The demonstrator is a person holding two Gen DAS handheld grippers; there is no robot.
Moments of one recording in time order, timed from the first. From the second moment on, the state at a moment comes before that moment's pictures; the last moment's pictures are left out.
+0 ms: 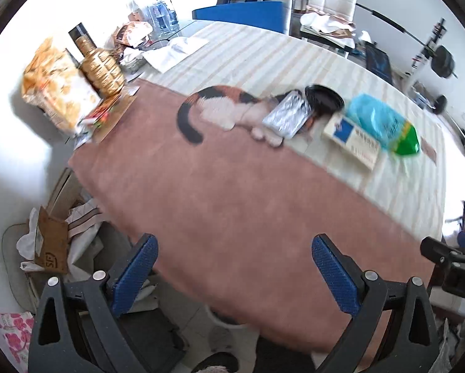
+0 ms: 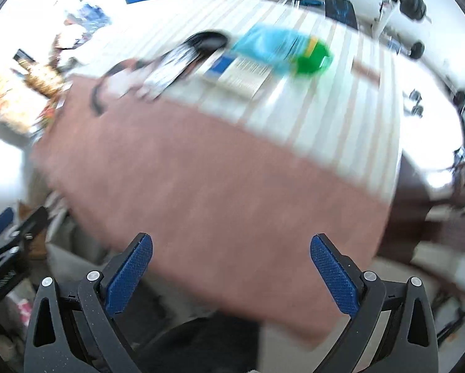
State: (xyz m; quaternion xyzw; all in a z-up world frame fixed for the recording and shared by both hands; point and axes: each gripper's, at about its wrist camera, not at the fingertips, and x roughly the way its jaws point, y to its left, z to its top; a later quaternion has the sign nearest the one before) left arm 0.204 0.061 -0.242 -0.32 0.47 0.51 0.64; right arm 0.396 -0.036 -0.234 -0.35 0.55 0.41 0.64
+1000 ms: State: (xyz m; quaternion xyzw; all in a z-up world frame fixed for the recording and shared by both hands) left arm 0.368 0.216 -0.368 -0.49 0.51 0.48 0.51; right arm 0.627 0.186 -0.385 -0.49 0.59 0.39 0.51
